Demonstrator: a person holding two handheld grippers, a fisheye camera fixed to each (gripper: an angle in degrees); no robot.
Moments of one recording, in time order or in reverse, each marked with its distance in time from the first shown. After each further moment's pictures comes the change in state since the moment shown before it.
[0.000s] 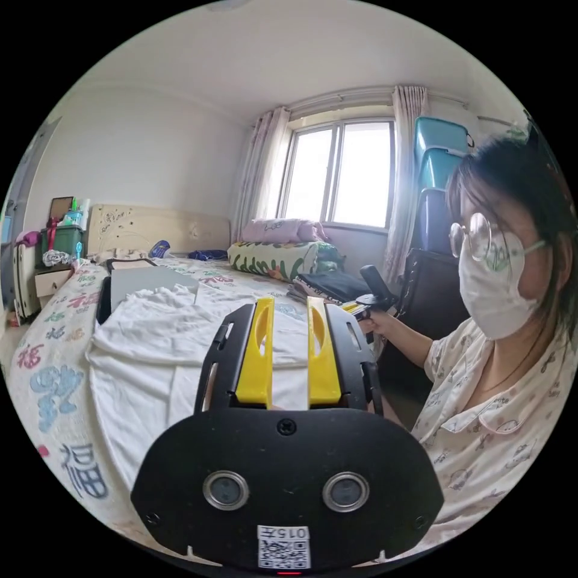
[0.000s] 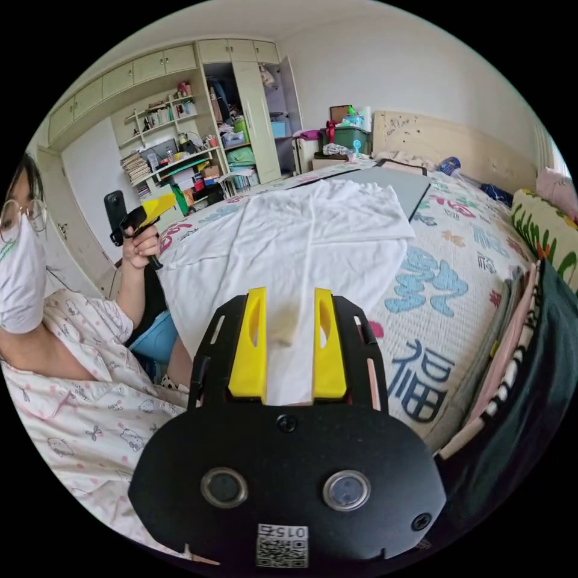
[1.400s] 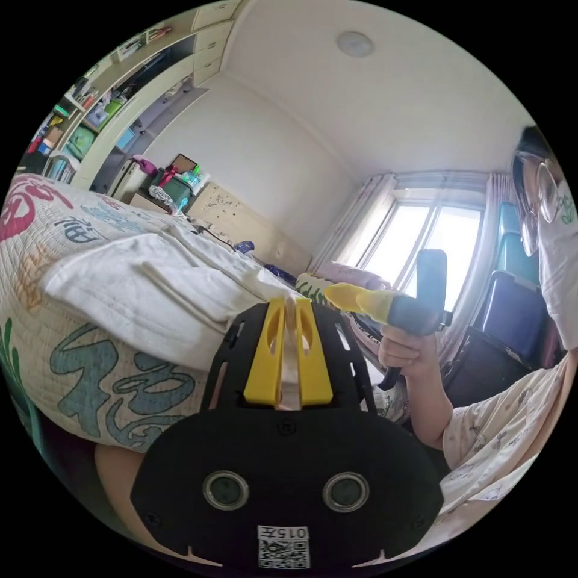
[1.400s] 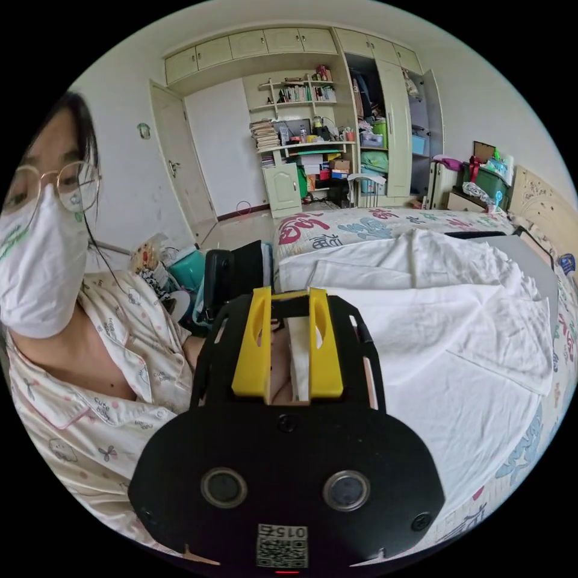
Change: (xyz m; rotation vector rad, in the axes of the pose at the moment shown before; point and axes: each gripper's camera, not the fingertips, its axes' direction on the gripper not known) left arm 0.089 0.051 -0.029 0.241 -0.291 -0.452; right arm -0.210 0.010 0.007 -0.034 -0.395 -0.454
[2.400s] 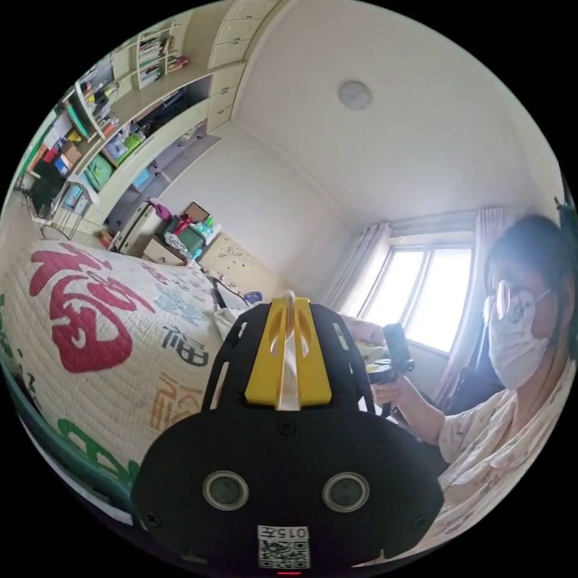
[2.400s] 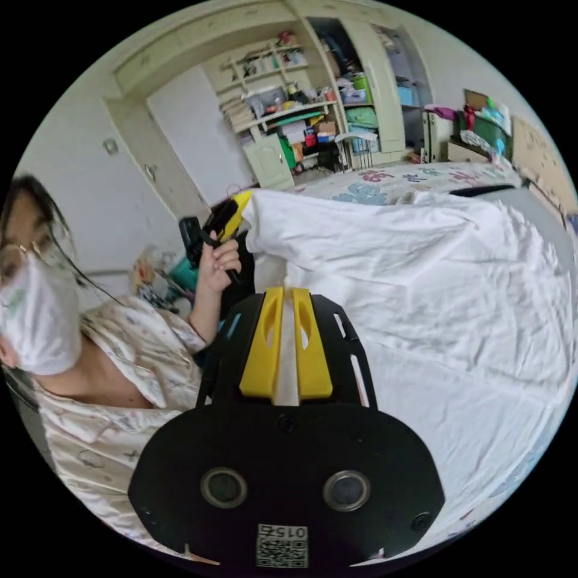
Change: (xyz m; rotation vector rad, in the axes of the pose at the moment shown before) left arm 0.004 -0.121 -0.103 0.236 -0.009 -0.027; right arm 0.108 -0.166 0.041 -0.057 -0.154 0.253
